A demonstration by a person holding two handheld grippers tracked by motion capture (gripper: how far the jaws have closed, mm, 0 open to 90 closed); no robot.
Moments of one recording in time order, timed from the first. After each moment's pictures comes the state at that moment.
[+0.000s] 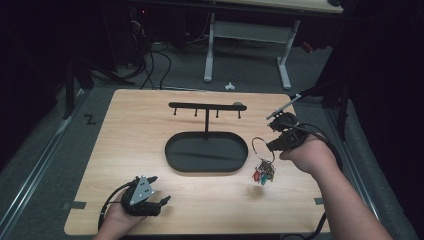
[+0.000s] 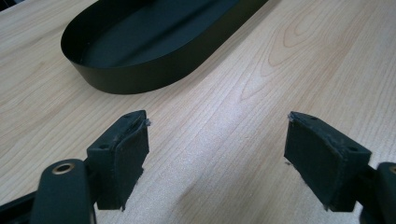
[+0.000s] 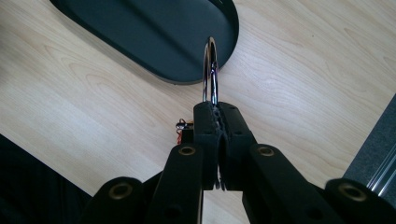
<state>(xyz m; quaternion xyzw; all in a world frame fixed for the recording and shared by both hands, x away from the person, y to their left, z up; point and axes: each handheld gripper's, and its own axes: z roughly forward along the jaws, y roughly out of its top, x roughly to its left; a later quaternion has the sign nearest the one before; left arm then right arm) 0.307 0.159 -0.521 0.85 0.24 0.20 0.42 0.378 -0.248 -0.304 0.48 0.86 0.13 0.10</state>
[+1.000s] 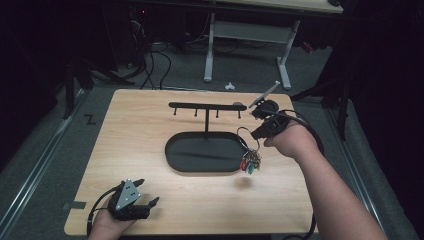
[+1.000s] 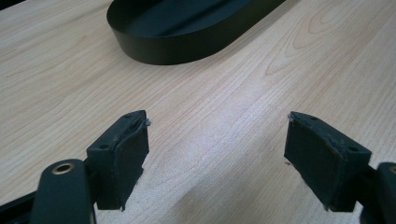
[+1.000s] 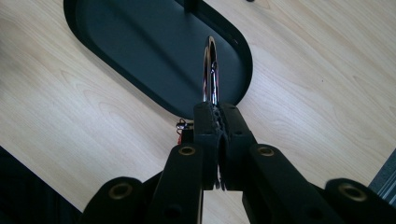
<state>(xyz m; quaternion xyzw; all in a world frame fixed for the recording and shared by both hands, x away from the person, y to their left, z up) 0.294 0.188 -0.521 0.84 0.28 0.22 0.42 0.411 -0.213 -0.297 0.45 0.88 0.14 0.11</state>
